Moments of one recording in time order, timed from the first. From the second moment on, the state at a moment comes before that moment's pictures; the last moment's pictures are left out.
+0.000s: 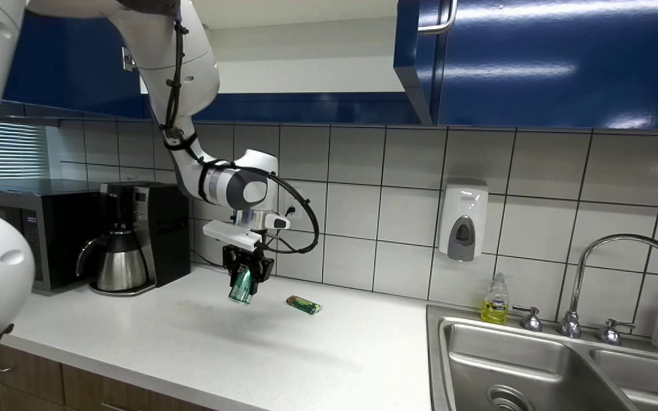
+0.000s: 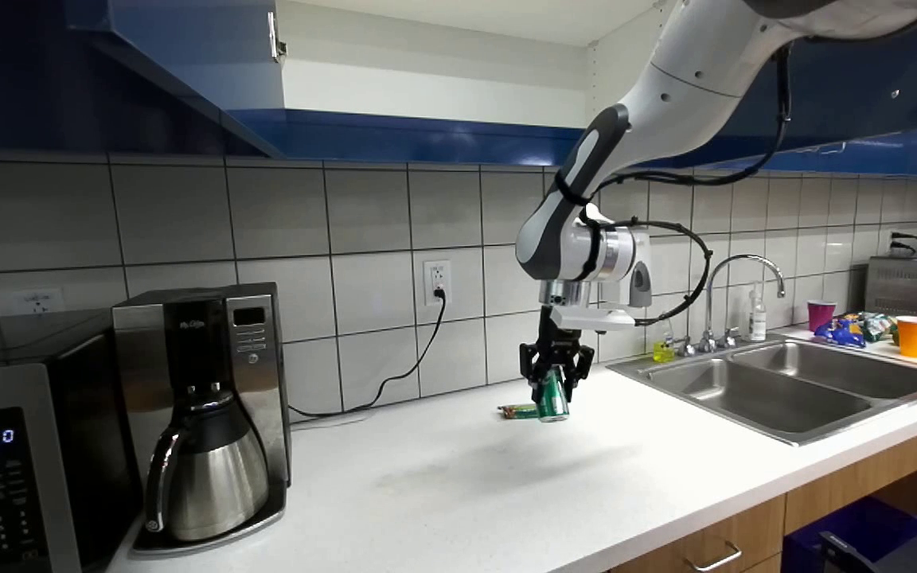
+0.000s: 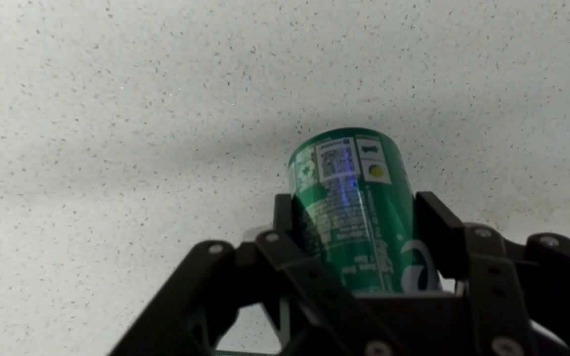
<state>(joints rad) 0.05 0.31 -0.01 -2.18 0.23 2.50 -0.11</state>
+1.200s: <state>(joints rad) 0.01 0.58 0.06 -2.03 0.20 2.75 -0.14</state>
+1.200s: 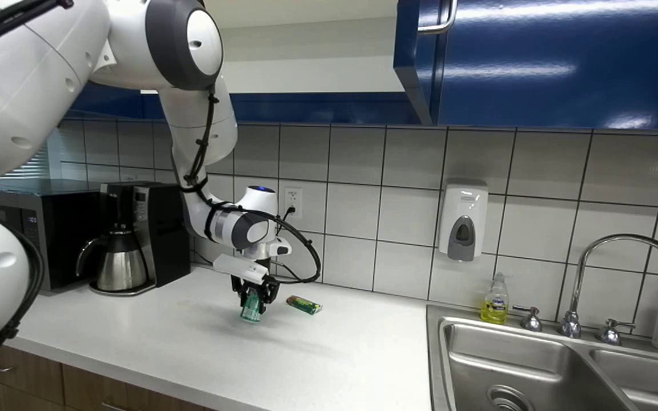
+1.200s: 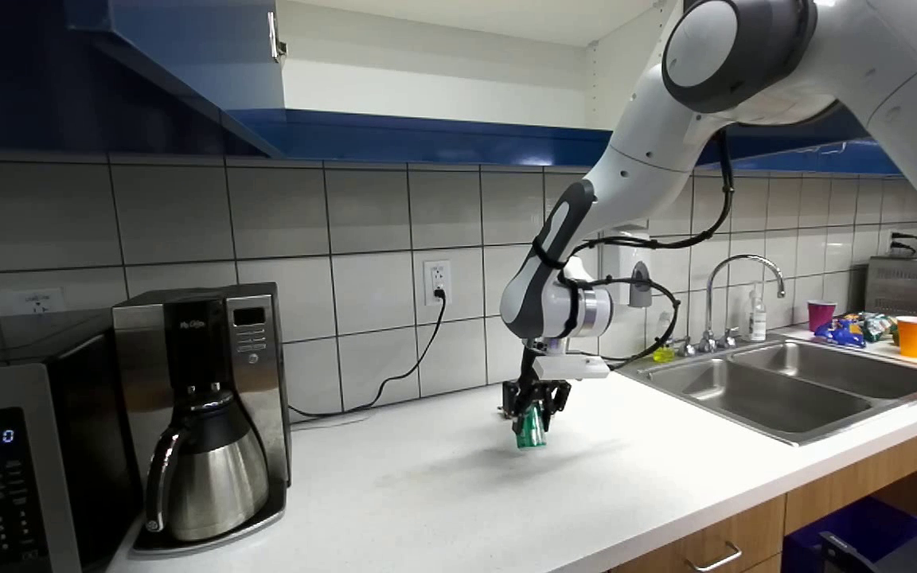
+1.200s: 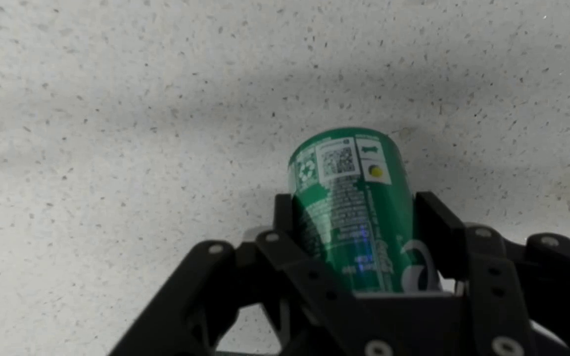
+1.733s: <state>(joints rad) 0.01 0.63 0.06 -2.01 0.18 2.83 -0.14</state>
